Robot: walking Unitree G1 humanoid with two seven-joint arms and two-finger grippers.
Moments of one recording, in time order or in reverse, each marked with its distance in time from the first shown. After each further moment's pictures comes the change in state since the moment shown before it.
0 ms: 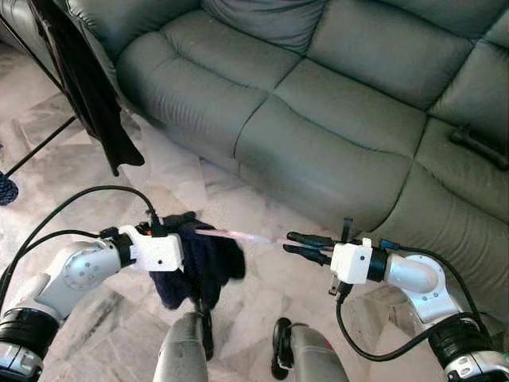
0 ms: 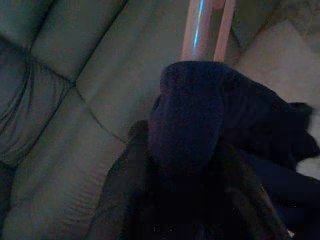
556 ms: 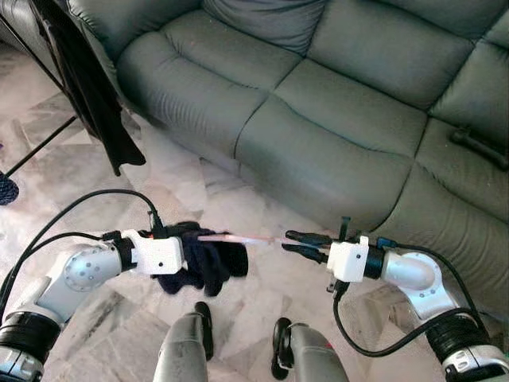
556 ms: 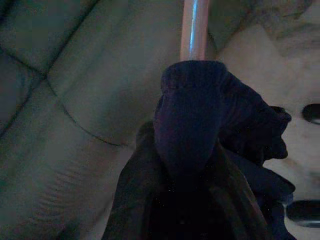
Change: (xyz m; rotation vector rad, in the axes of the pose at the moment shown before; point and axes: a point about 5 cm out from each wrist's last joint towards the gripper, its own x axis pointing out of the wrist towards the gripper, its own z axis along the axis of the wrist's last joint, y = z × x) left arm 0.000 -0.010 0.000 -0.073 0.014 -0.088; right arm 0.002 -0.005 -0.003 0.016 0.013 0.008
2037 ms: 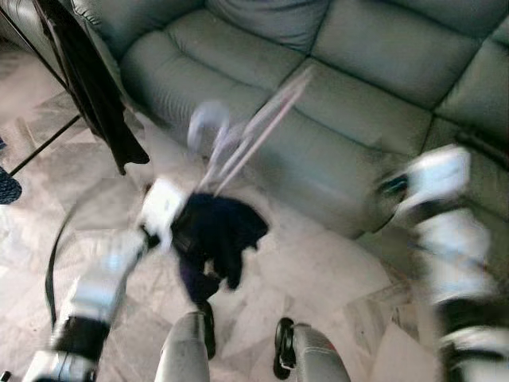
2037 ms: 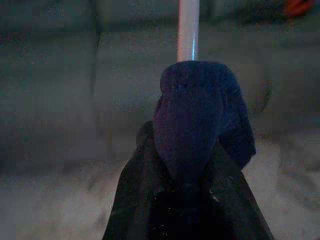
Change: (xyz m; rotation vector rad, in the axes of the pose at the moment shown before) left arm 0.033 0.041 0.031 -0.704 -0.144 0.318; right arm -0.042 -0.068 -0.026 0.280 0.199 -1.048
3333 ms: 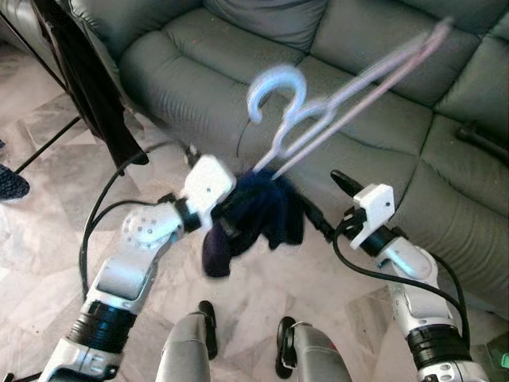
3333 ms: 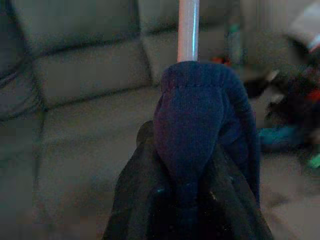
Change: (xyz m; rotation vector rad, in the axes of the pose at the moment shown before) left arm 0.027 -0.042 0.065 0.043 -0.240 -0.221; right arm -0.018 0.058 0.007 0.243 -0.011 0.475
